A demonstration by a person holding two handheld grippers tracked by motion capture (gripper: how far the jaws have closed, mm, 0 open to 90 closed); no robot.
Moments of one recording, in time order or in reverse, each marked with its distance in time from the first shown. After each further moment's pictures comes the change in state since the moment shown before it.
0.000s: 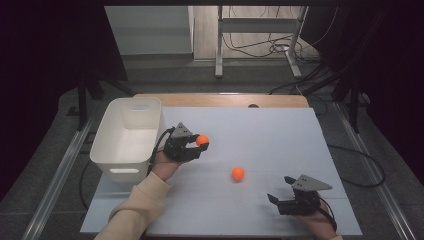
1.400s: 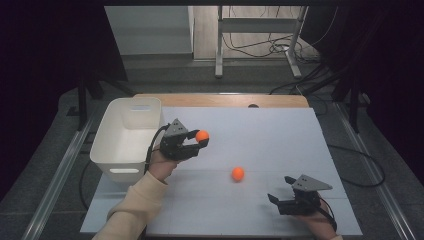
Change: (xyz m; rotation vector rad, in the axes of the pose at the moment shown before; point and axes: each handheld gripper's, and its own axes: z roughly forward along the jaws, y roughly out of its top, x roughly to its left) left arm -0.007 0.015 -0.029 -0.097 -0.026 0.013; right arm 0.000 0.000 0.000 -0.001 -0.006 -0.001
